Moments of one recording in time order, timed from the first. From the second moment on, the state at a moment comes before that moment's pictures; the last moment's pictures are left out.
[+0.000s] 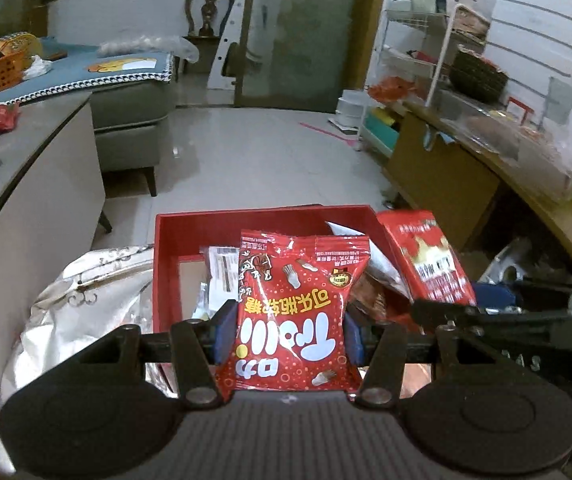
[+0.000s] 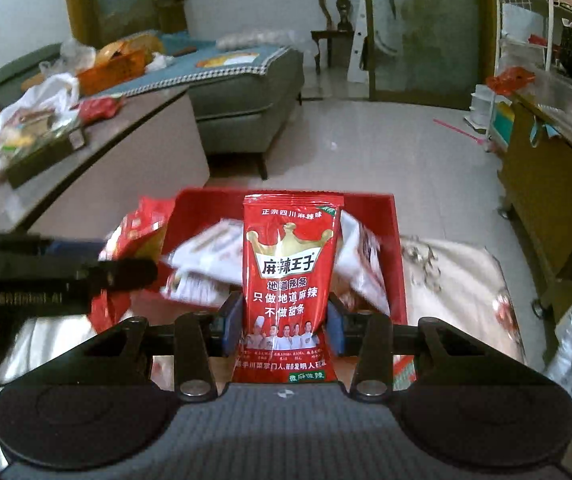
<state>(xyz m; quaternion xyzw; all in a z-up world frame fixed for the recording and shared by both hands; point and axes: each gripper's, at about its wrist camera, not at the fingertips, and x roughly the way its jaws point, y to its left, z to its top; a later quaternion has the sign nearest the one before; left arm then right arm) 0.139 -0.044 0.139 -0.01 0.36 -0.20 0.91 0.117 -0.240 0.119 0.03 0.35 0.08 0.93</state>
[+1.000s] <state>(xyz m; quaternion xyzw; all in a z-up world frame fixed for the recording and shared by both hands) 0.197 -0.059 0.098 0.01 0.38 -0.14 0.91 0.181 -0.222 0.083 0.01 0.37 0.07 0.93</state>
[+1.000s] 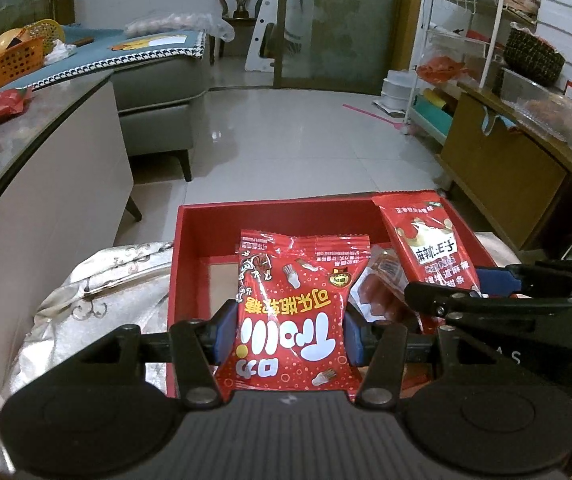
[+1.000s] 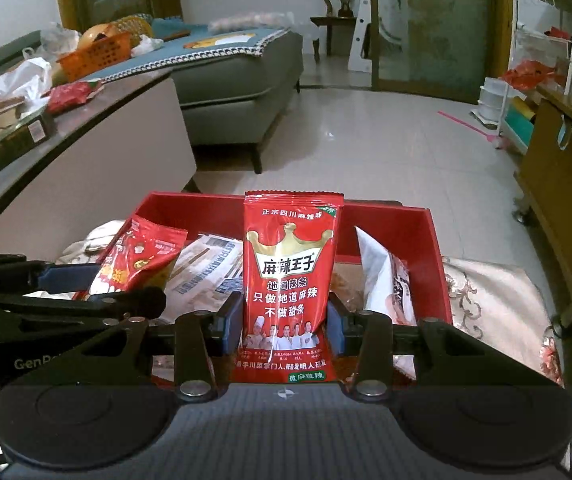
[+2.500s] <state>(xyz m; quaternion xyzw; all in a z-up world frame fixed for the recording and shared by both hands) 0.205 -0.061 0.084 0.03 0.40 -0.11 0.91 0.195 -0.237 0.061 0.01 0.40 0.04 0.92</state>
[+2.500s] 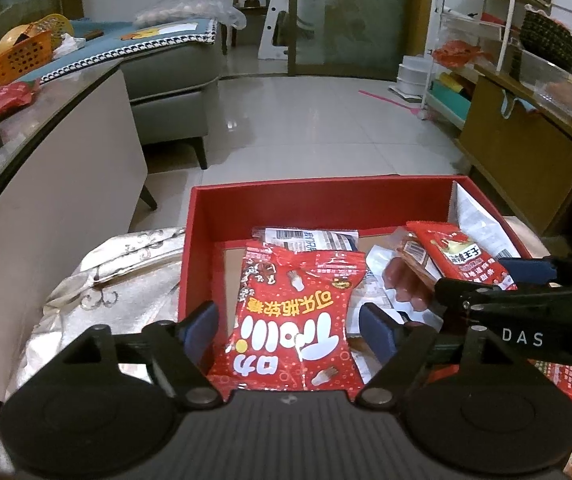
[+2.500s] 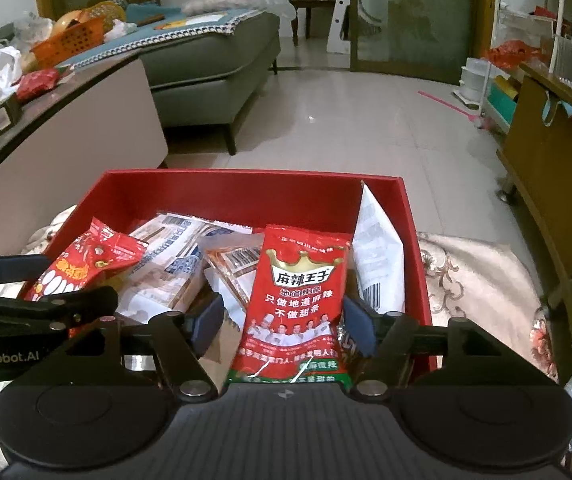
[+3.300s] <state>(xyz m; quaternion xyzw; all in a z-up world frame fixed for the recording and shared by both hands) 0.167 -0.059 0.112 0.02 0.38 -0.12 0.92 0.157 -0.252 0.097 -0.01 0.35 0.04 0.93</state>
